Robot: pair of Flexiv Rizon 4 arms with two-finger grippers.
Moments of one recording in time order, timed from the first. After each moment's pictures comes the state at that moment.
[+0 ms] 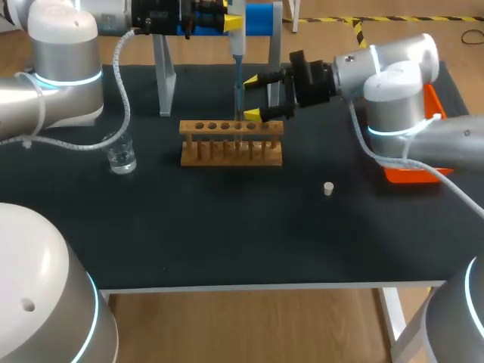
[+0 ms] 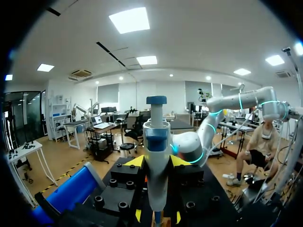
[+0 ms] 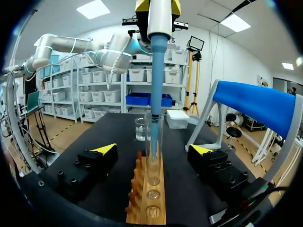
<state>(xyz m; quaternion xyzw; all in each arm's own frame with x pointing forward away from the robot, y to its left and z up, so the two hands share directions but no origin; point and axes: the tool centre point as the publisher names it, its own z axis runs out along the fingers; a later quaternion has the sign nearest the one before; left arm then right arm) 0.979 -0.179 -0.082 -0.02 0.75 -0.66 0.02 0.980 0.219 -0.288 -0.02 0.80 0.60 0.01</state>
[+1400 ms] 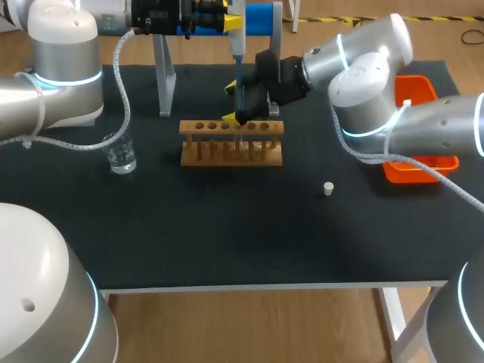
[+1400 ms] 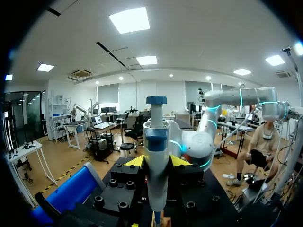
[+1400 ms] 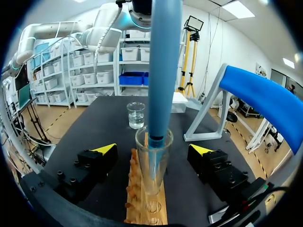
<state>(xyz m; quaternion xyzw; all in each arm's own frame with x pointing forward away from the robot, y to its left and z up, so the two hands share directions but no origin) 0.979 -0.179 -0.082 -0.02 0.75 -0.66 0.02 0.982 0.255 -0.303 0.01 0.86 0.51 0.04</state>
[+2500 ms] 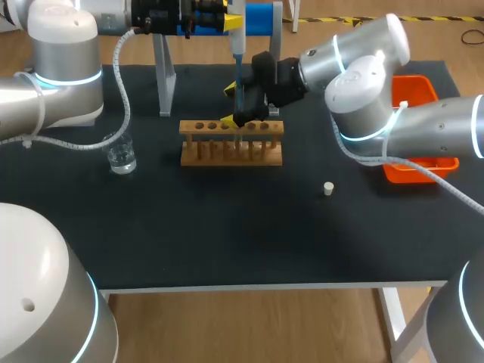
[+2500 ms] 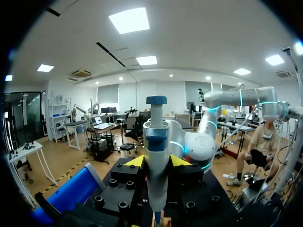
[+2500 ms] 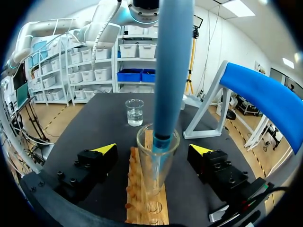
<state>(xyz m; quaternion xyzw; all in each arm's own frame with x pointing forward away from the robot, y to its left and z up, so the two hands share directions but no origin) 0.980 -0.179 -0.080 -0.02 0.75 -0.67 0.03 0.982 0.258 -0.307 0.01 0.87 0.50 0.04</state>
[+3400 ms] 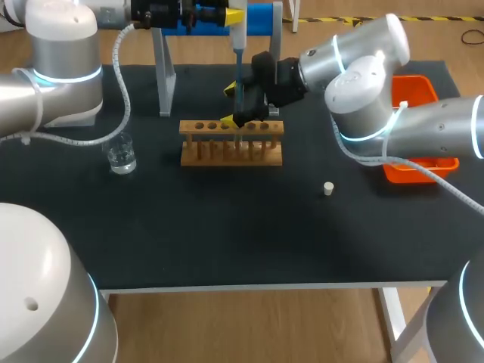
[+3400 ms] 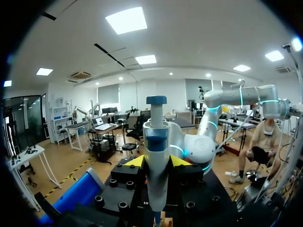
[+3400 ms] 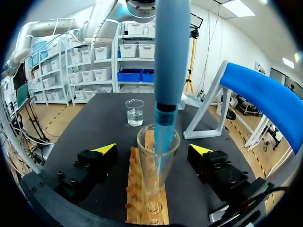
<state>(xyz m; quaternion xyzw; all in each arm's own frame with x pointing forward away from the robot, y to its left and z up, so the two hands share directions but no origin) 0.974 -0.181 -0.065 -0.01 0.75 -0.66 0.04 0.982 0.258 -0.307 0.01 0.87 0.50 0.04</state>
